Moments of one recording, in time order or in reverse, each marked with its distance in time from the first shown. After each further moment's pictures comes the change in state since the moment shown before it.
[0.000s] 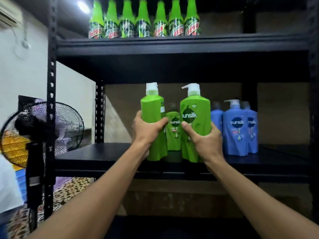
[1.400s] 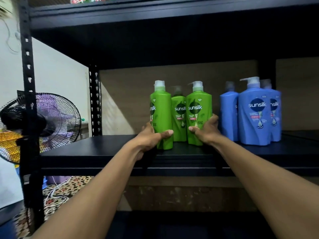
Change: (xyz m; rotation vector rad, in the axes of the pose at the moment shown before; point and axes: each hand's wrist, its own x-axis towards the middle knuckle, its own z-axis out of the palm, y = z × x) left_hand 0.080 -0.134 -0.001 0.395 -0.476 -0.272; right_hand 0.078 0.097 0.042 -0.499 -0.264 0.258
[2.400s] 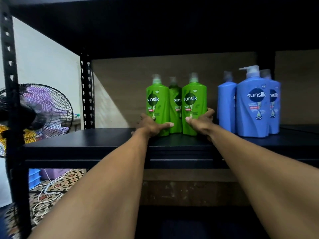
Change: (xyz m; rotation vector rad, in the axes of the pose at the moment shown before) left_hand 0.025 0.014 0.026 0.196 0.209 -0.078; right_hand 0.029 0.018 0.015 0.137 -0.017 0.080
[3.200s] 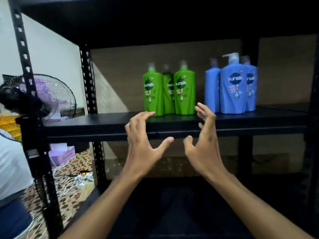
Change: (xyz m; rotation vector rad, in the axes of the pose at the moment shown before) left_hand -0.215 -0.036 -0.004 0.015 0.371 0.712; right_hand -0.226 0.025 -0.033 0.150 0.227 -0.614
